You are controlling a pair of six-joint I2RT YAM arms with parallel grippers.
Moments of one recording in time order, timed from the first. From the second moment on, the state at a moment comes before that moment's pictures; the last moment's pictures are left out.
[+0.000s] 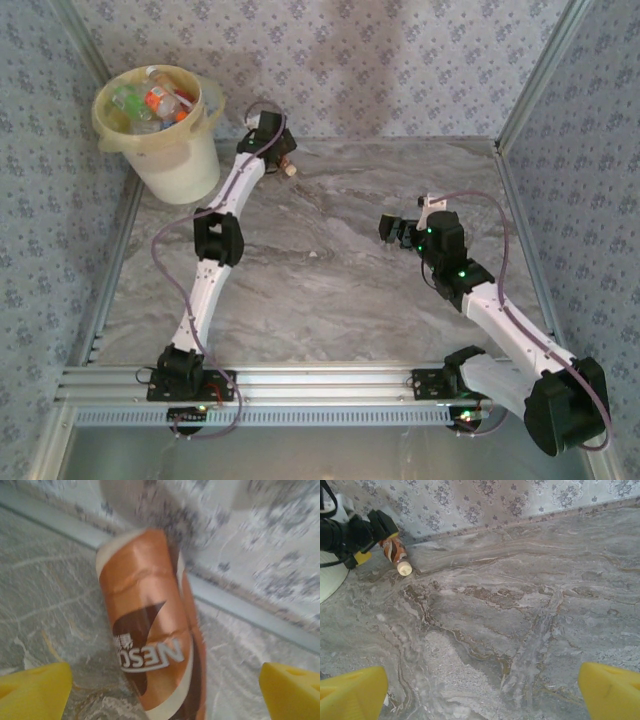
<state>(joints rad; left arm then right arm) -0.31 2.81 2.80 -0.74 -0.26 -0.68 0.37 1.00 0.63 -0.04 0.10 0.33</state>
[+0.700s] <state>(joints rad) -0.30 2.84 2.80 -0.94 -0.17 -0.55 0.37 1.04 0.63 -0.04 0.10 0.33</state>
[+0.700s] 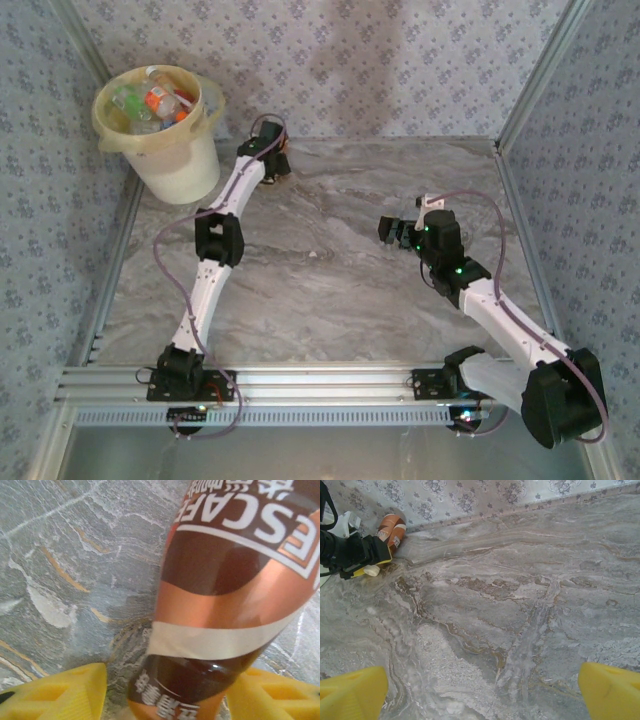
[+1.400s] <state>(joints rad) -0.33 2.20 1.90 -0.69 -0.07 -0.42 0.37 0.99 0.63 -0.05 0.10 0.33</state>
